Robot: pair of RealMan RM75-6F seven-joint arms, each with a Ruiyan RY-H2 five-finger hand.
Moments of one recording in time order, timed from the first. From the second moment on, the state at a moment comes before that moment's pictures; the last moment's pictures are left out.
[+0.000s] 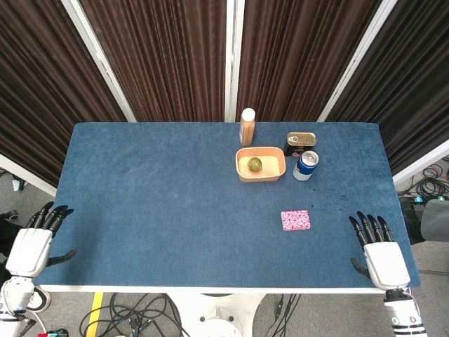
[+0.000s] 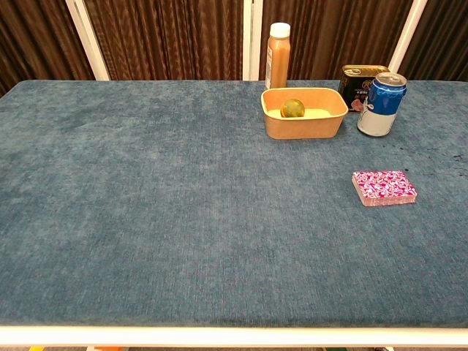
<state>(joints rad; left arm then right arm) -0.11 -1.20 -0.01 -1.53 1.56 1.48 0.02 0.08 -1.24 -0.01 -1.60 -1.58 1.45 -0.28</state>
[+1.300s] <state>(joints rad) -0.11 -1.20 0.00 -1.52 1.57 1.49 0.01 0.11 -1.22 0.01 -1.65 -1.57 1.42 -0.32</state>
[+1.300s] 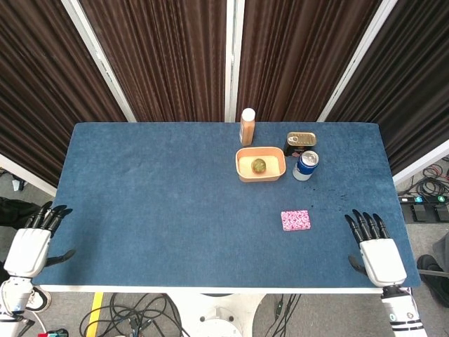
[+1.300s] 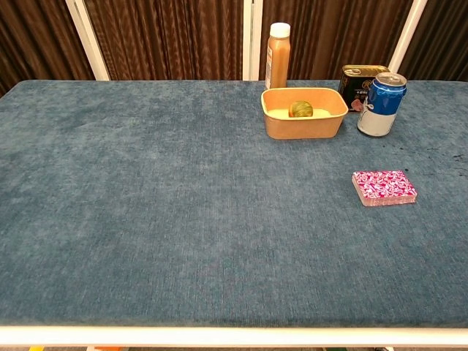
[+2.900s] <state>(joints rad) -0.11 -1.21 0.01 -1.47 1.57 1.47 -0.05 0.52 -1.41 0.13 -1.63 -0.96 0.96 -0.71</state>
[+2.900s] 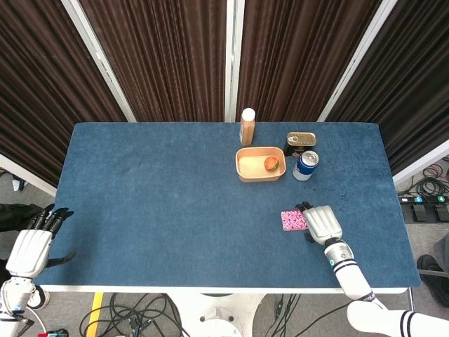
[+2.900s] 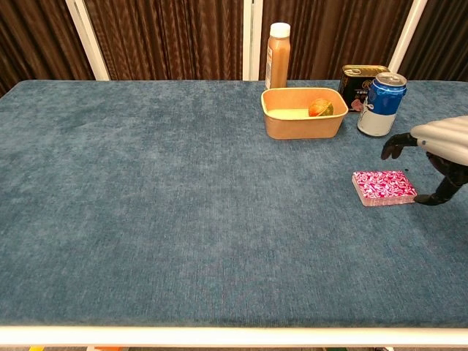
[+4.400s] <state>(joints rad) -0.11 -1.22 0.00 -1.45 1.55 1.47 -0.08 0.66 -1.54 0.07 -1.51 -0.79 1.00 -0.75</state>
